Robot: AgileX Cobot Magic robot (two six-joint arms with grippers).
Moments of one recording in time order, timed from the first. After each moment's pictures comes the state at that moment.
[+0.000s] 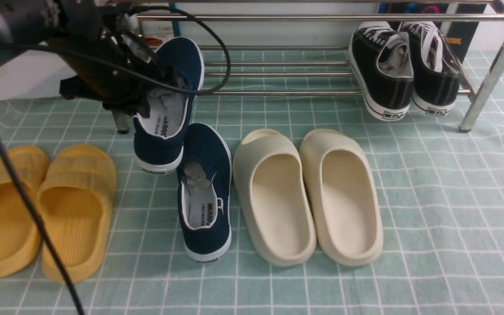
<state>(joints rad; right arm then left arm) -0.02 -0.01 0.02 0.05 0.38 0.04 -0.18 1.88 -1.67 -0.05 0.90 -0.23</state>
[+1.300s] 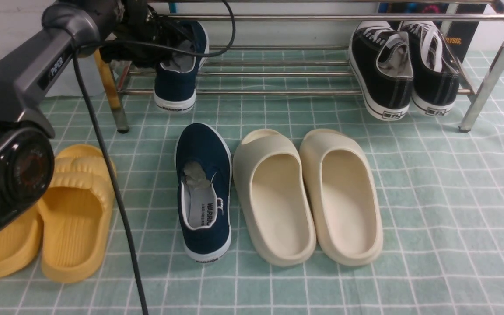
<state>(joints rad) -0.02 -0.01 0.02 0.05 0.38 0.04 -0.18 2.30 -2.23 0.09 0.81 -0.47</state>
